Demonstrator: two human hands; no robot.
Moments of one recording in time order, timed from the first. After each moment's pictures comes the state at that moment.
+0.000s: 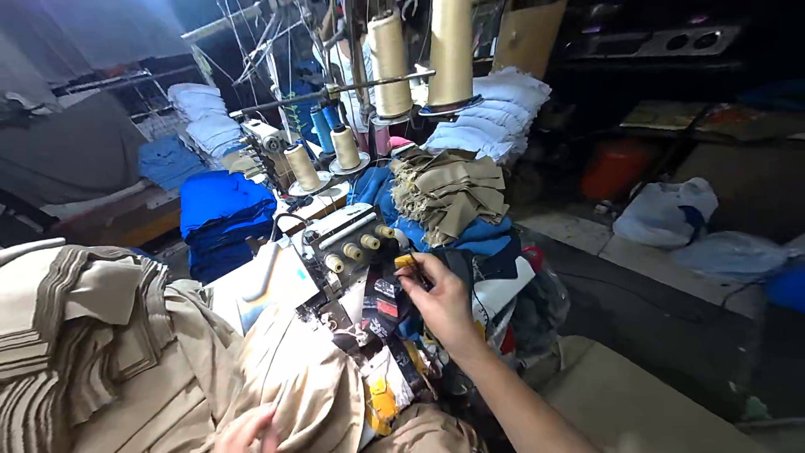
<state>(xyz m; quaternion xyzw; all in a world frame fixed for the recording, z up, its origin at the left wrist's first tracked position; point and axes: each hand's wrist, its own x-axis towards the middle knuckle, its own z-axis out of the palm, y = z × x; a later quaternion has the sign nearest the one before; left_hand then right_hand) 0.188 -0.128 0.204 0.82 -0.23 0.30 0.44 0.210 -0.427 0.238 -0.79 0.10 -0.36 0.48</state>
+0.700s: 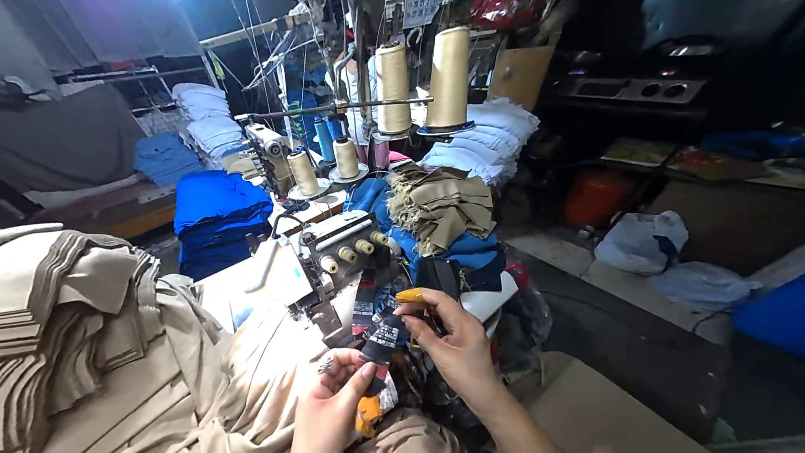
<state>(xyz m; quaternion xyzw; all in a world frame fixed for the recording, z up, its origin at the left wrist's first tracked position) 0.188 -0.229 0.237 0.60 -0.16 -0.13 0.77 0.156 -0.416 0.246 -0.77 -0.02 -0.41 0.49</state>
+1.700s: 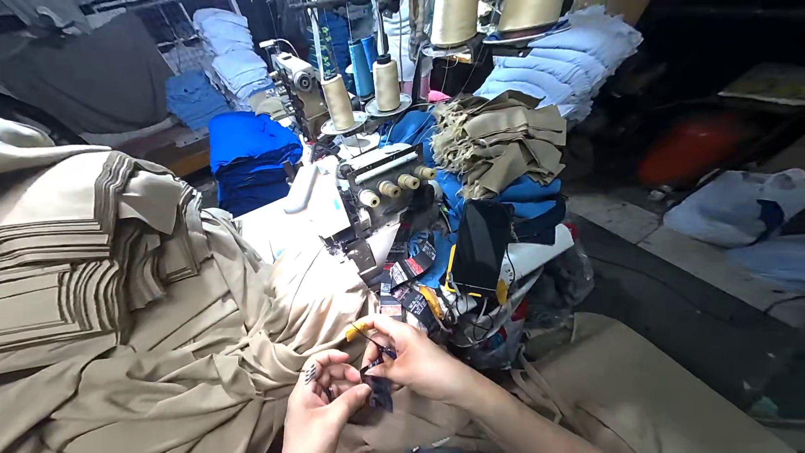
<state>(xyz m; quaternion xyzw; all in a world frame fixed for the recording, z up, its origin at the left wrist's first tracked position) 0.138 -0.140 0.197 0.68 -0.06 -0.12 0.72 0.150 -0.340 0.203 -0.72 -0.10 0.14 0.68</state>
